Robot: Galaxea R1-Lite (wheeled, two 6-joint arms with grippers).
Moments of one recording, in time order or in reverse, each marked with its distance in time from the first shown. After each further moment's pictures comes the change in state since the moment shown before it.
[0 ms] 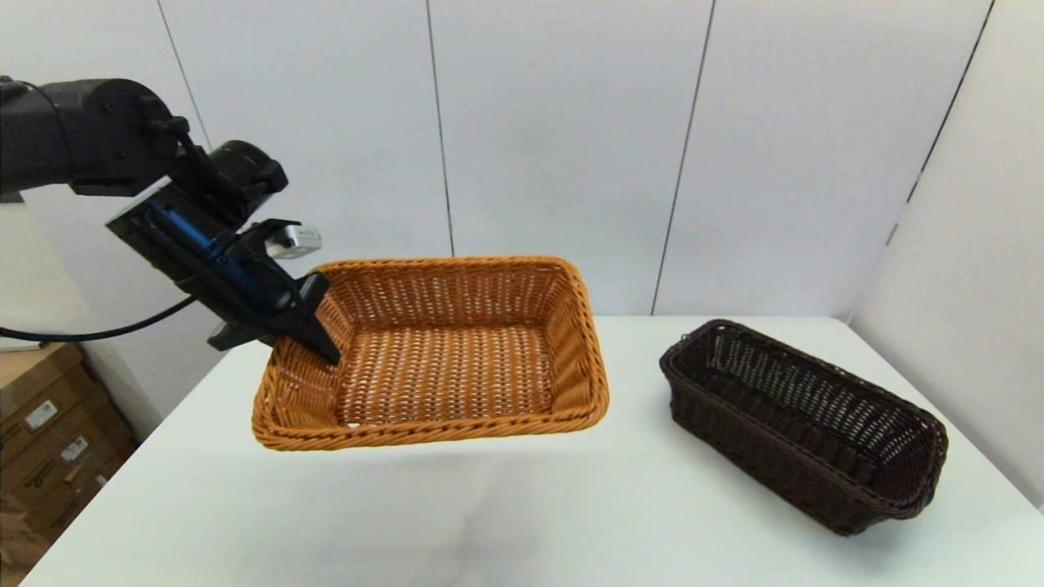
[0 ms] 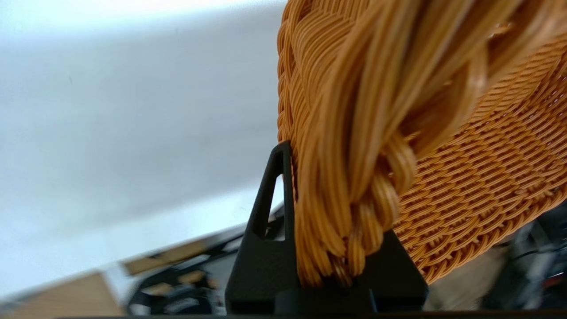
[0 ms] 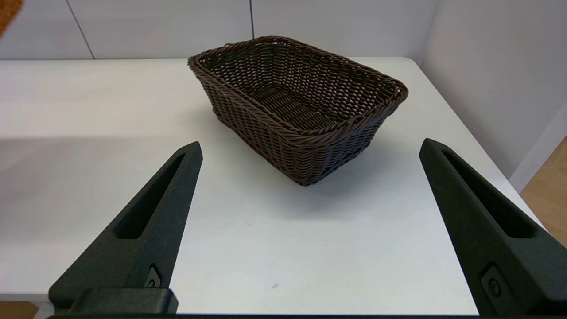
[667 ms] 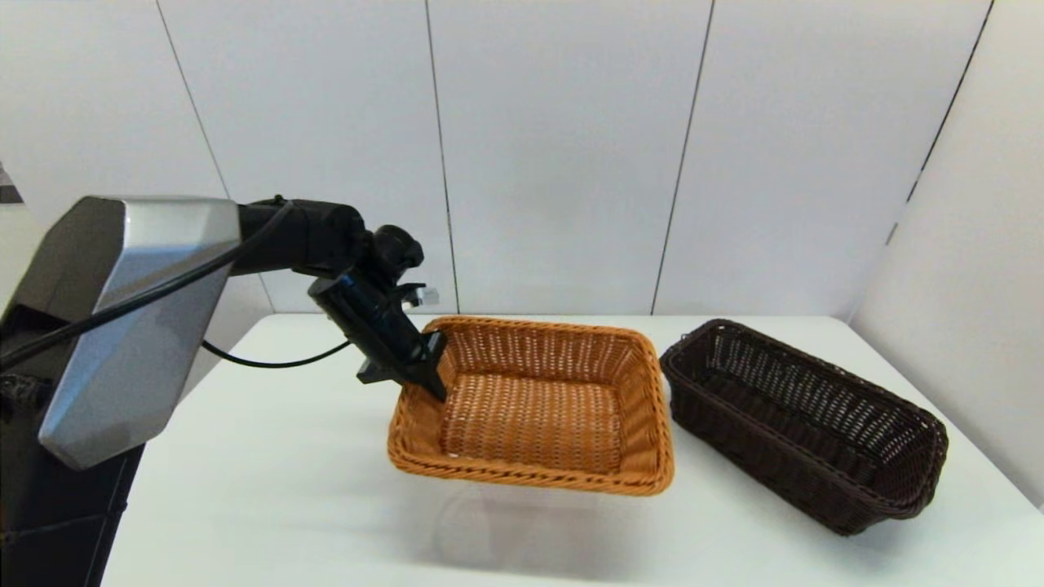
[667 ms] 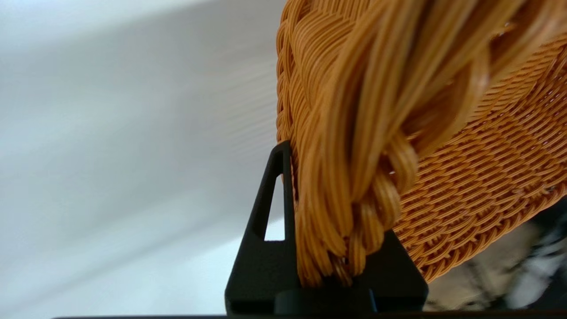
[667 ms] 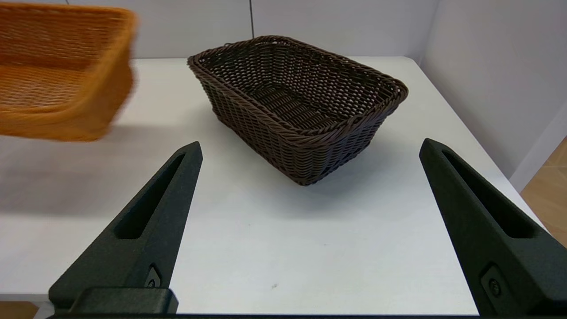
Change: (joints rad) left arm -0.182 0.322 -0.050 -0.258 -0.038 -0.068; right arm 0.000 0.000 0.000 0.000 0.000 0.000
